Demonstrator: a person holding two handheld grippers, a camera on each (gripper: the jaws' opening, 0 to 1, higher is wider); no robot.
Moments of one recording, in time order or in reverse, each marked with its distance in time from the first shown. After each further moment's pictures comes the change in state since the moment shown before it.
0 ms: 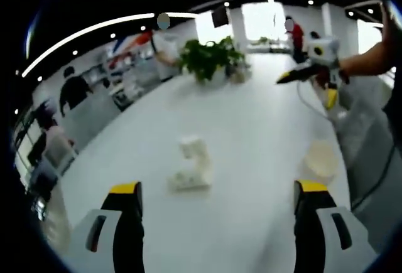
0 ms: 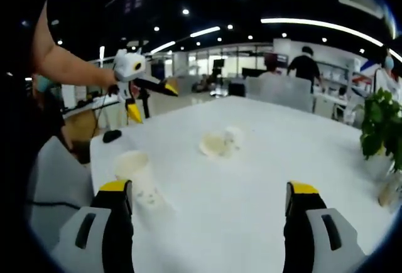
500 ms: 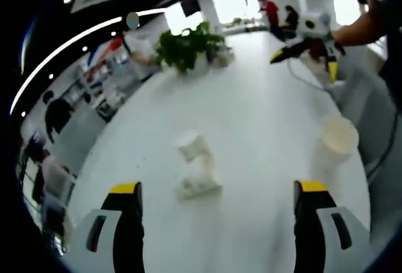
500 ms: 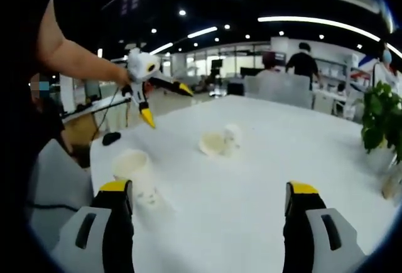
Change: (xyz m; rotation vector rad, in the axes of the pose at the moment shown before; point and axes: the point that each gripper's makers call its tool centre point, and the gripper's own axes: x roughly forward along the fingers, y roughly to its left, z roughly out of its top) left arm 0.038 0.016 -0.001 0.172 0.078 -0.095; right arm 0.001 0.000 -0.005 0.038 -0.014 -0.005
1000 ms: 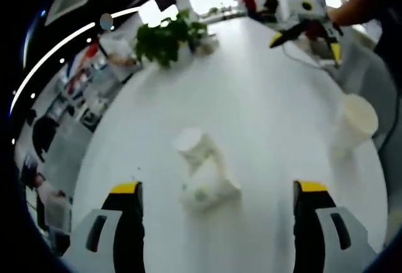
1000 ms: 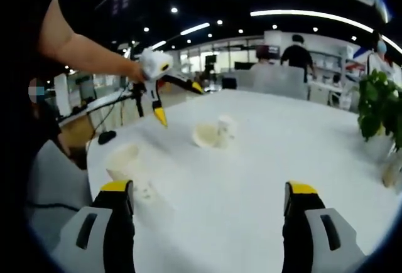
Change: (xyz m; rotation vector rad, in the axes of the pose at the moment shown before) left arm 0.052 0.028 -0.006 0.117 0.064 -0.100; right arm 0.001 -0.010 -0.019 0.048 0.036 -0.025
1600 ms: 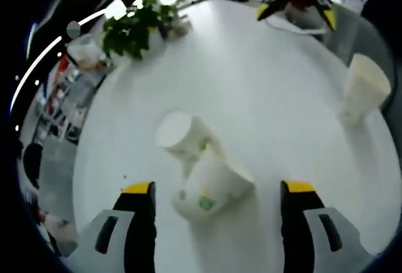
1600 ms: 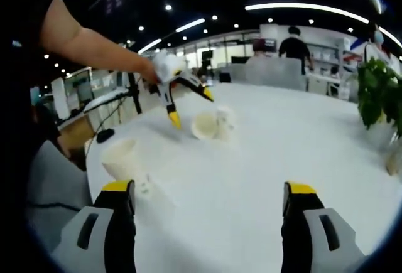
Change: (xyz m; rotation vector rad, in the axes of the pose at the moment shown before) left arm 0.049 0.000 -0.029 0.164 0.130 -0.114; right arm 0.003 0.002 -0.018 0.044 0.028 -0.005
